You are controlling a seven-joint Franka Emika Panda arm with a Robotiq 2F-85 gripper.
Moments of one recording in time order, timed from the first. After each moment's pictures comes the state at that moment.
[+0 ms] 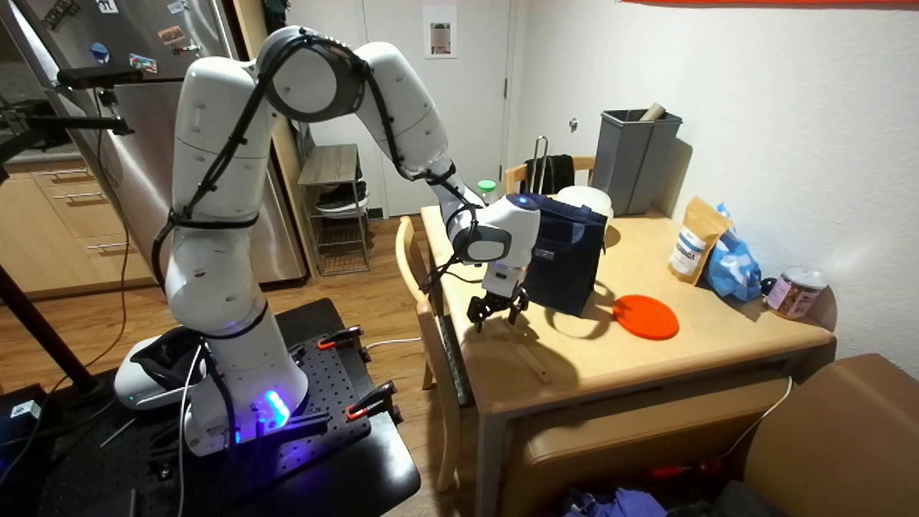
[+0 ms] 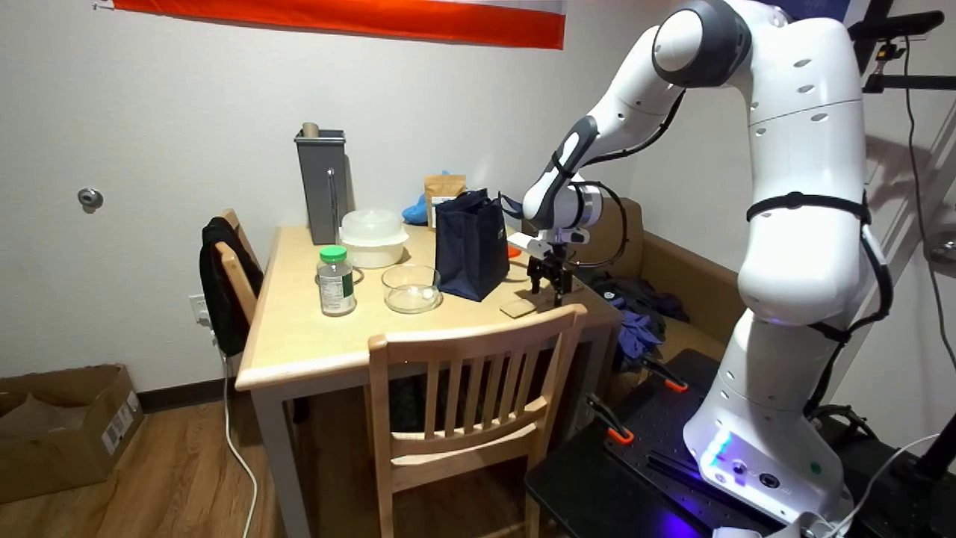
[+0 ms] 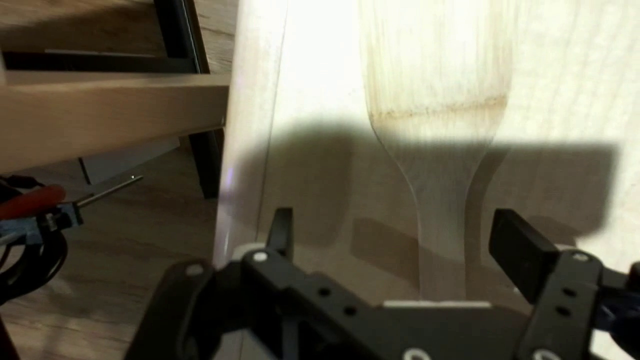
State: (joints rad) arm -0.07 0.39 -0.16 -2.28 0.19 2.58 1.36
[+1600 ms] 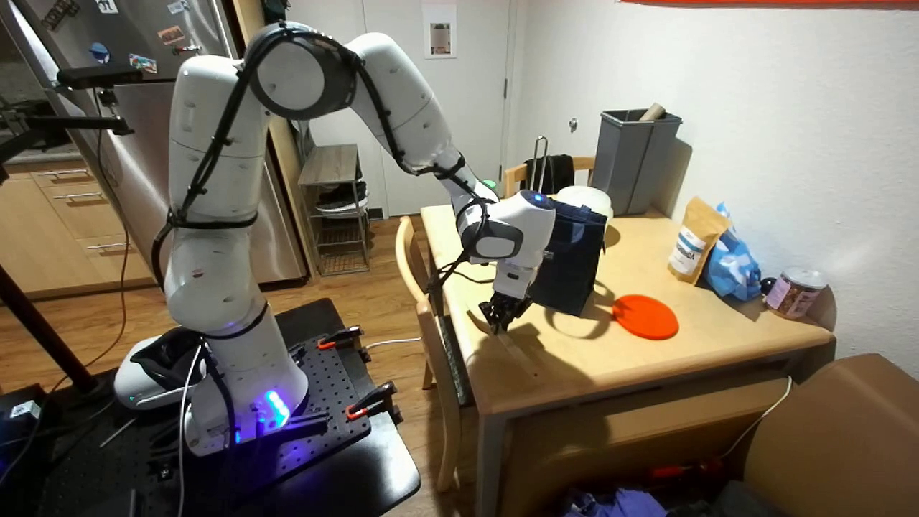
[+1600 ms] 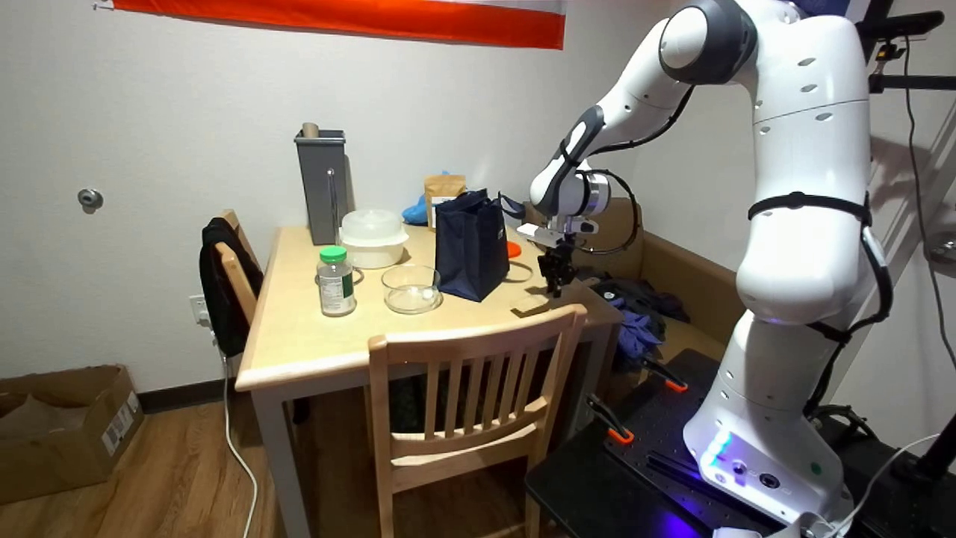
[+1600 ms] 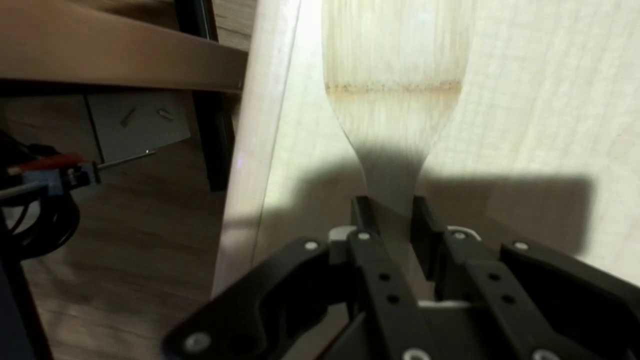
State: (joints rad) arm -0.09 0.35 -0.20 -2.25 0.21 2.47 1.24
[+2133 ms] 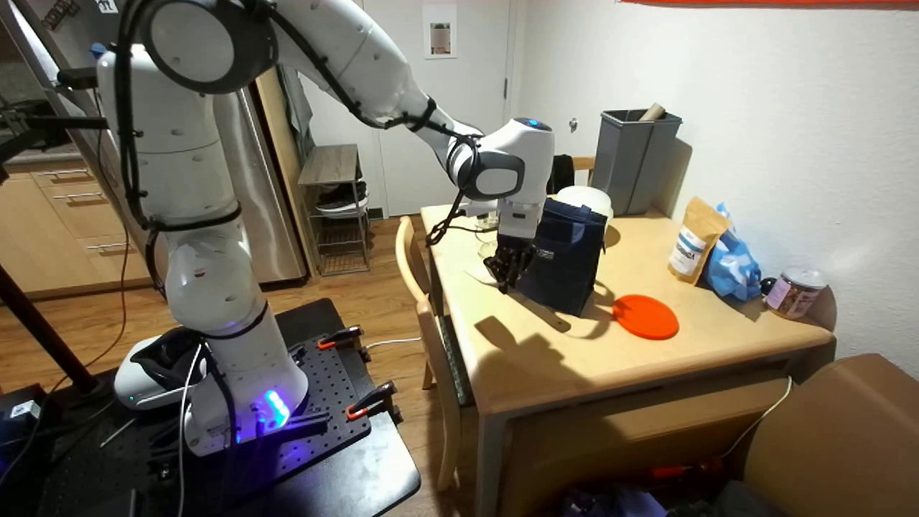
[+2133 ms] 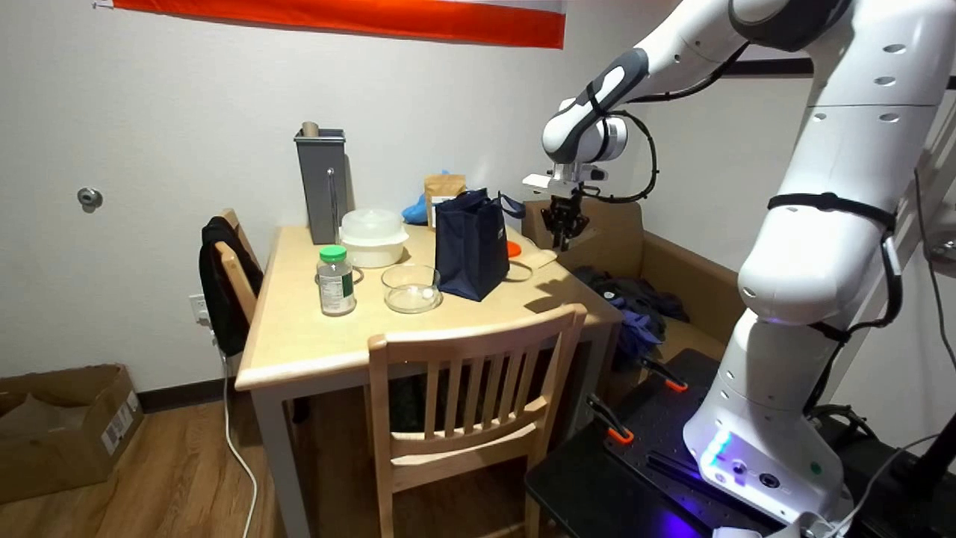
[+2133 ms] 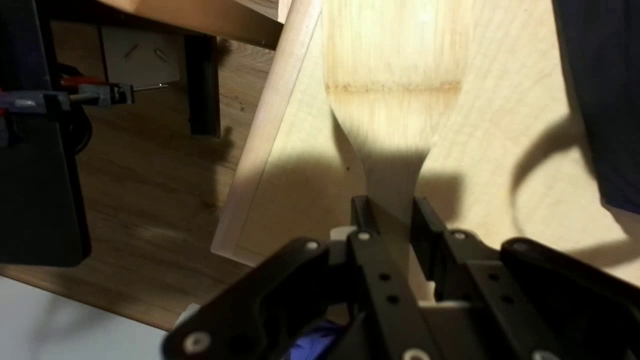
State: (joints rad) arm -0.07 0.07 -0.21 -2.25 0.01 2.29 1.25
